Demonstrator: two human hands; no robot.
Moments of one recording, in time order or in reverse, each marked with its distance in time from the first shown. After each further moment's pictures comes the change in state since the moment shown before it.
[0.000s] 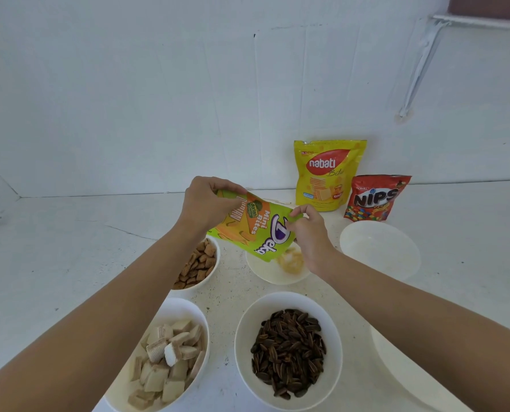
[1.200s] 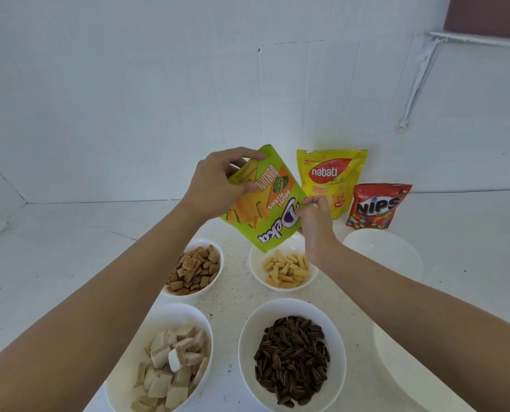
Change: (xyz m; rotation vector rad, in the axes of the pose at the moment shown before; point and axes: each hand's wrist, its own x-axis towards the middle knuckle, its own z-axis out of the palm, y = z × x) left_hand 0.012 0.034 -0.017 0.010 -0.142 0.367; right_hand 0.013 -0.023 0.006 0.110 0.116 -0.057
